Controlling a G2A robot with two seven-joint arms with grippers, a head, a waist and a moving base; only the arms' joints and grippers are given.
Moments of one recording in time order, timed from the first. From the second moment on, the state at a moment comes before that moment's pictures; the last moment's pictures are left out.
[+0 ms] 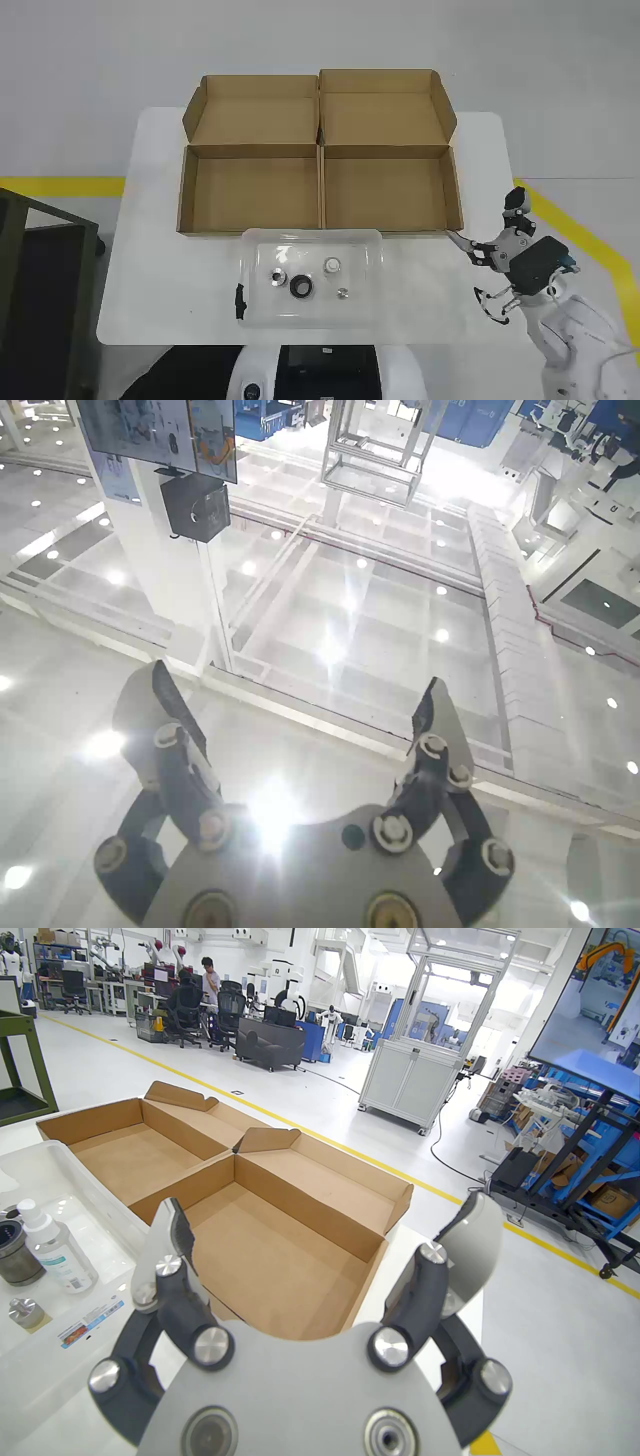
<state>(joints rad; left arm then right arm) -0.17 -0.33 -0.48 -1.21 3.07 0.34 0.06 -1.68 -1.26 1.81 -1.95 -1.49 -0.65 -0.35</state>
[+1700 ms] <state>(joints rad) -0.17 -0.33 -0.48 -1.21 3.07 0.34 0.06 -1.42 -1.23 1.32 -1.90 -1.50 -1.00 0.13</state>
